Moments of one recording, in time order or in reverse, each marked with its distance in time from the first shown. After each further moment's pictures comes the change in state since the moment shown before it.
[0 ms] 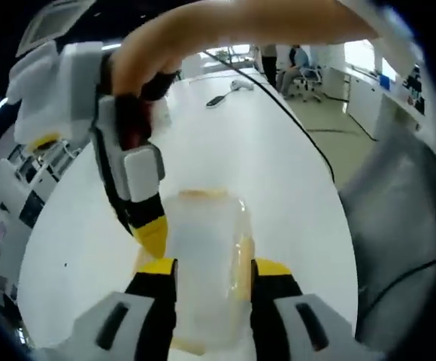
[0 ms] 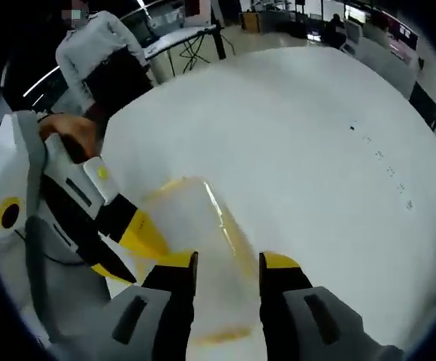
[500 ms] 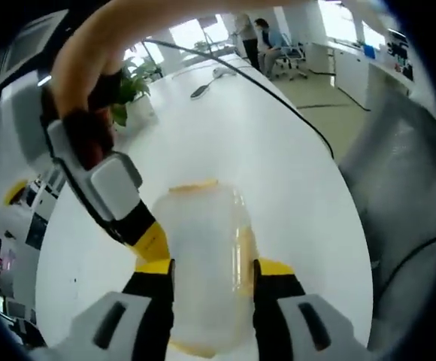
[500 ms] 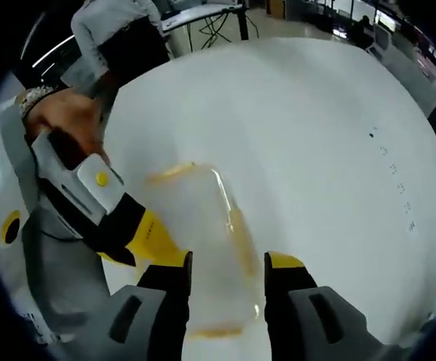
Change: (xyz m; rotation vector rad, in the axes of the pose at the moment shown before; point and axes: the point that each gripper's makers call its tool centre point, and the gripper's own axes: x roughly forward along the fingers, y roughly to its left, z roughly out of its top) left arm 0.008 -0.002 -0.003 0.113 0.037 0.001; right arm 0.007 0.002 -0.005 -0.126 0.141 0.017
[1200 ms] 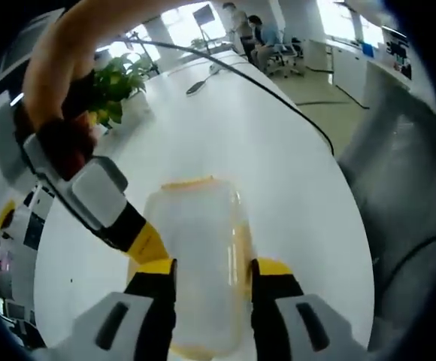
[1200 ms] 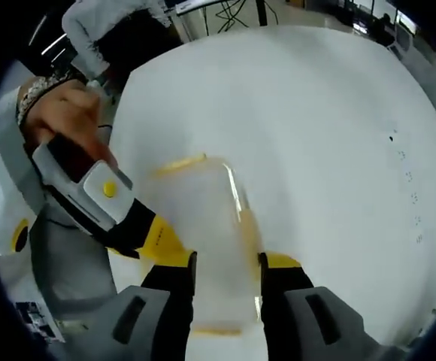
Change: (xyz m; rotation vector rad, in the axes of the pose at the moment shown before) left arm 0.006 -0.004 -0.003 0.015 0.015 -0.017; right arm 0.003 0.007 -0.001 -0.046 0.077 0.072
